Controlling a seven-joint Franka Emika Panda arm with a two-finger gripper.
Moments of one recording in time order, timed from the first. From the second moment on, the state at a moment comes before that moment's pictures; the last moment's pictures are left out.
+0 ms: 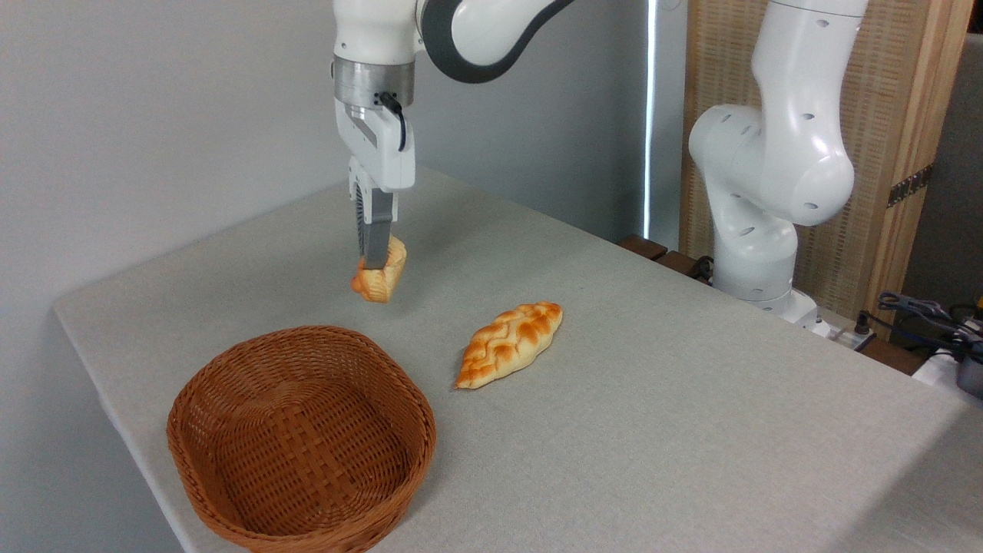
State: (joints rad) arm -0.32 -0.26 -0.15 -2.24 -0.02 2.22 0.59
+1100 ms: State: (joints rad) arm -0.35 -0.26 -0.15 -2.31 -0.02 2.27 0.59
